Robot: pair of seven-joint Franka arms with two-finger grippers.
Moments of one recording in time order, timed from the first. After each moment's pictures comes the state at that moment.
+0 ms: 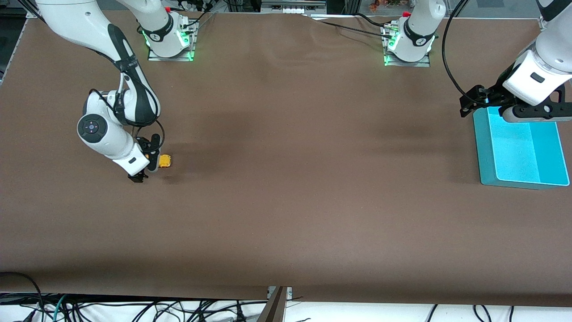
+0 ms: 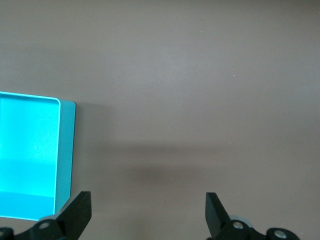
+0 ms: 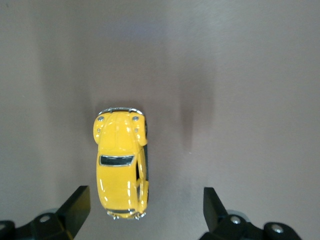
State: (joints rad) left arm -0.04 -0.06 -0.05 -1.74 0.01 1.67 -0.14; right arm 0.25 0.41 -0.18 -2.14 -0.05 2.53 -1.47
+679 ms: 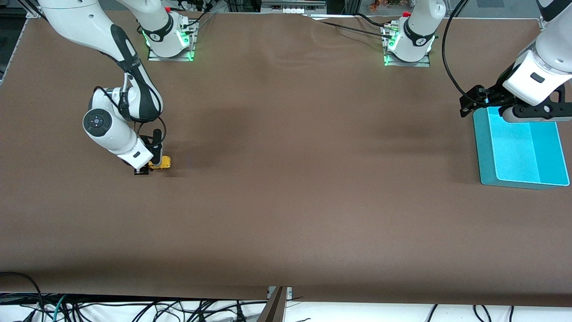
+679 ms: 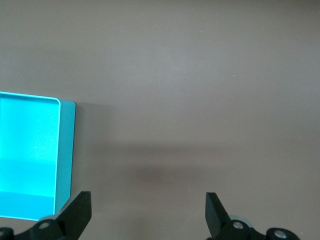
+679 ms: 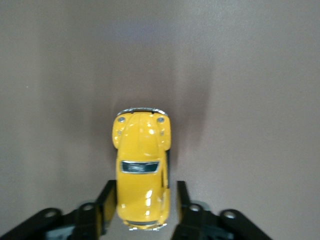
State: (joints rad) left arm -0.04 -0.06 -0.05 -1.74 0.01 1.67 -0.14; right arm 0.25 0.41 -0.18 -2.18 -0.05 2.58 -1.53
